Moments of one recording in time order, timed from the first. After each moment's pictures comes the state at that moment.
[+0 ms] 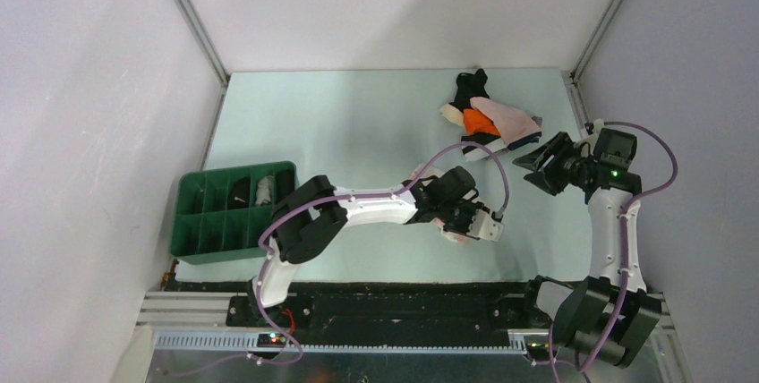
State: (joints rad) left arm -1.11 2.06 1.42 -0.14 0.44 0.85; right arm -0.36 1.10 0.93 -0.68 -0.66 0.55
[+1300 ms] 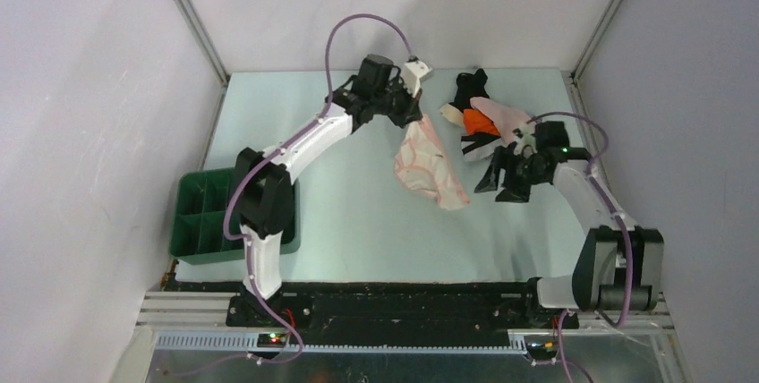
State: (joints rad) left arm -0.60 1.96 1.75 -0.36 0.44 0.19; right arm -0.04 1.32 0.95 -0.75 -0.53 0.27
